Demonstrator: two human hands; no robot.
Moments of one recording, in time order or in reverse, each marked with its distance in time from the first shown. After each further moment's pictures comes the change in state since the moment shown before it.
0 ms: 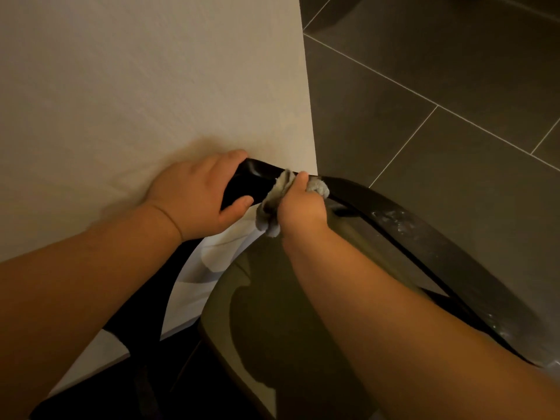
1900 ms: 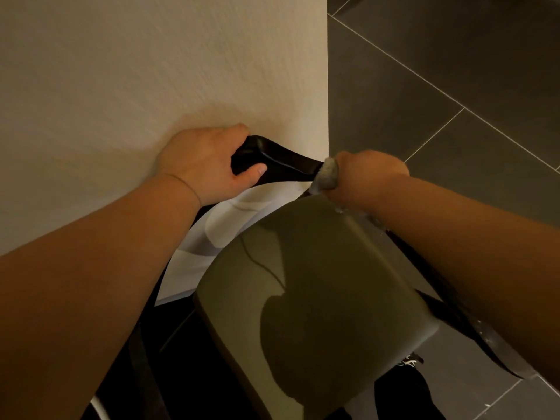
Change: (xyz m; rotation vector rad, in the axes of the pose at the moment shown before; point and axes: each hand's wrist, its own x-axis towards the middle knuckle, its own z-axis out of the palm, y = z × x) left_hand 0.004 0.016 0.003 -0.077 0.104 -0.215; right_hand 0.066 -0.012 -0.094 -1.373 -0.089 -0.726
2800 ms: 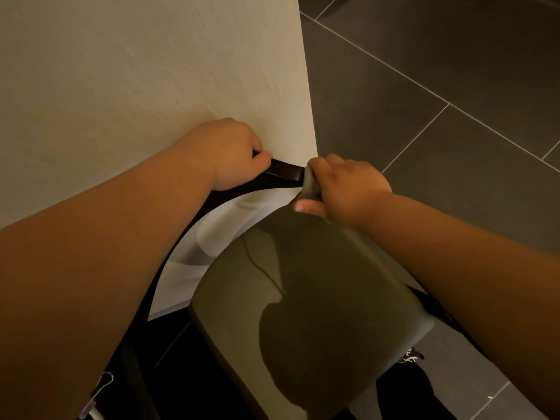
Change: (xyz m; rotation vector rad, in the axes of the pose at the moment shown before) left_hand 0.062 0.041 -0.018 -0.031 -0.412 -0.034; right_hand -0.018 0.014 0.020 -0.077 0.329 -0.308
